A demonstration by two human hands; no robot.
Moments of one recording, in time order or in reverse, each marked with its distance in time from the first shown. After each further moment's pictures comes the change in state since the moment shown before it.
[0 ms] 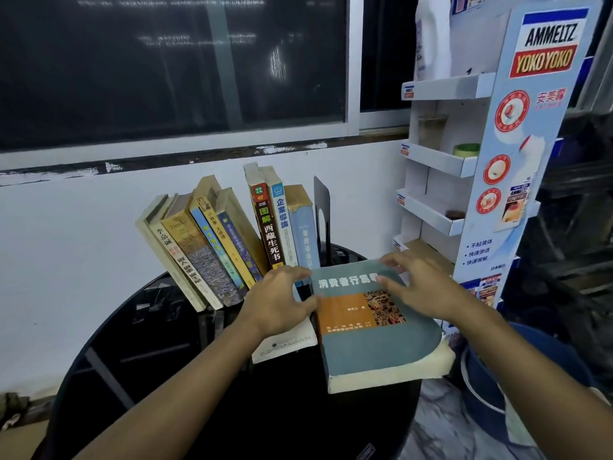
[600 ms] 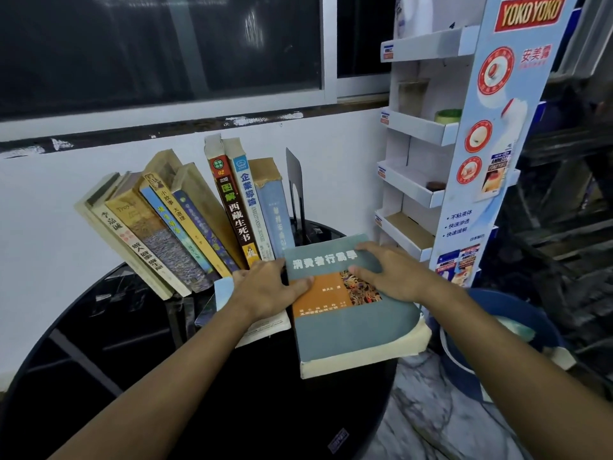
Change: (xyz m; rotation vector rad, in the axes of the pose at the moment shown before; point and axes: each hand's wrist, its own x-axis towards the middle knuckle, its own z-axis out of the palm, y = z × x) left_hand 0.028 0.001 0.040 0.057 -0.121 -0.119; right_hand 0.011 0.019 0.021 -0.016 -0.163 0.092
